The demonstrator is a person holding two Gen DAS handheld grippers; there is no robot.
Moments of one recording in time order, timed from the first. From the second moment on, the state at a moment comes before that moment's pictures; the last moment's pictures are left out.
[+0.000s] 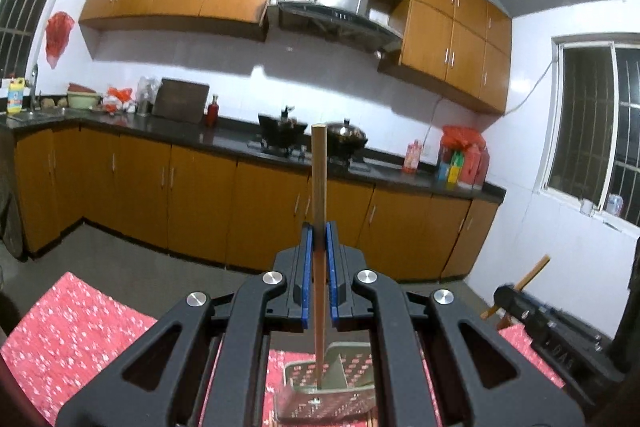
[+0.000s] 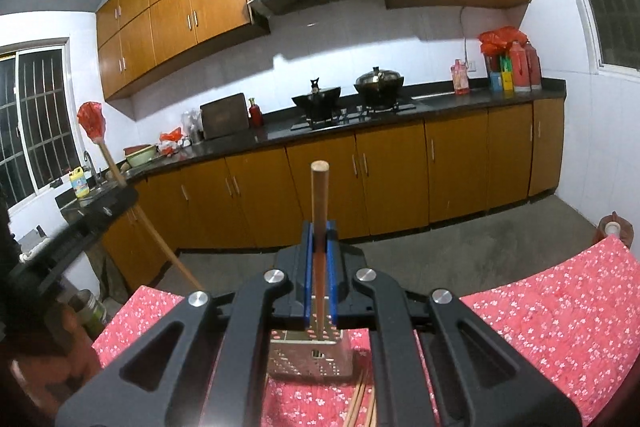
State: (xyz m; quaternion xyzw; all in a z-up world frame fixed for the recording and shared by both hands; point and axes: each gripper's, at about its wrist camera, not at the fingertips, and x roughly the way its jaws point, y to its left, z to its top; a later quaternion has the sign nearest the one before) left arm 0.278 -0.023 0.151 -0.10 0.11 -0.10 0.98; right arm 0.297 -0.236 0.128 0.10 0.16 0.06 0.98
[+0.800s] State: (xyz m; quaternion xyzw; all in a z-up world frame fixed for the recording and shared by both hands) left arm 0.209 0.042 0.126 -0.13 0.14 -0.09 0.98; right arm 0.220 -0.267 0.084 0.12 0.19 0.02 0.97
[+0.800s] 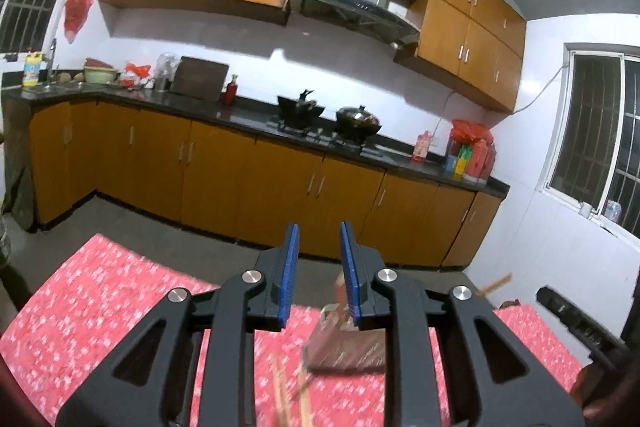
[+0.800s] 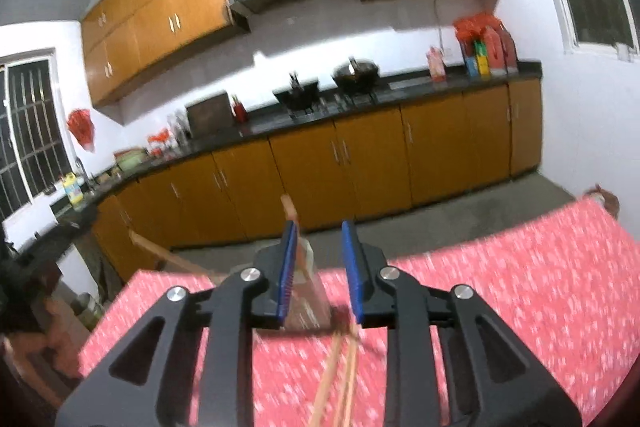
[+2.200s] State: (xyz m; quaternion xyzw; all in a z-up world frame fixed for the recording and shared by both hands) left arm 0.194 0.000 -0.080 -0.04 0.44 -0.12 0.89; right arm 0.213 -0.250 -0.097 0.09 0.43 -0.01 0.90
